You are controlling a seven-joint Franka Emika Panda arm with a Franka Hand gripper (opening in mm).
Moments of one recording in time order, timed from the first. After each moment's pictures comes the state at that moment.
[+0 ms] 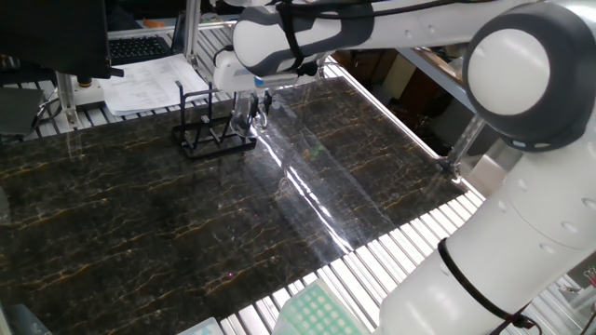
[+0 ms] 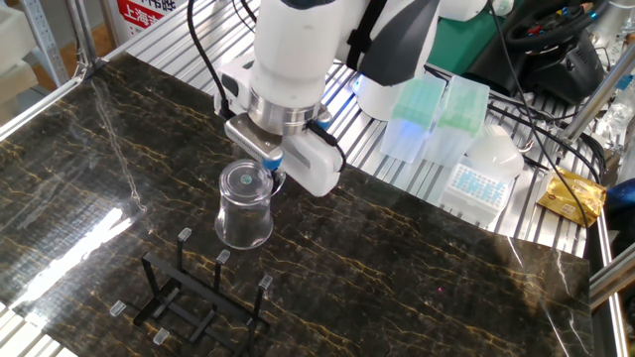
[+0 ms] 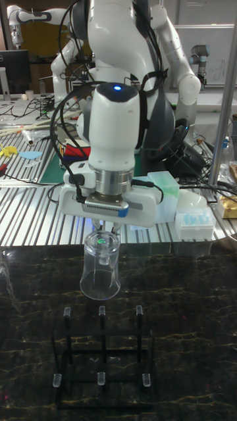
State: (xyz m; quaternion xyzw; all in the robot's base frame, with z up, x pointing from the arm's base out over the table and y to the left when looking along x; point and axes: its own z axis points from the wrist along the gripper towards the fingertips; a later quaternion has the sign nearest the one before) arm 0.536 -0.011 0.273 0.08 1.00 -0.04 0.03
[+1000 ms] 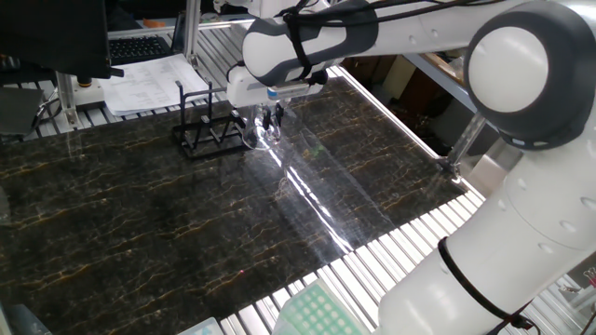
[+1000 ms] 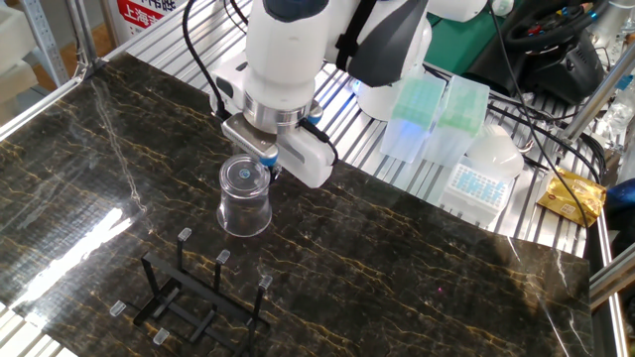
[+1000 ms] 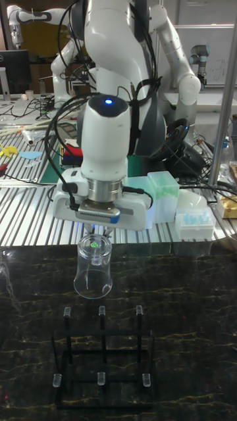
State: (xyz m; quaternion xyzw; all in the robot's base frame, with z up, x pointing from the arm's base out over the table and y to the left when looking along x) arm 0.515 -0.030 0.253 0.05 1.00 -0.05 0.00
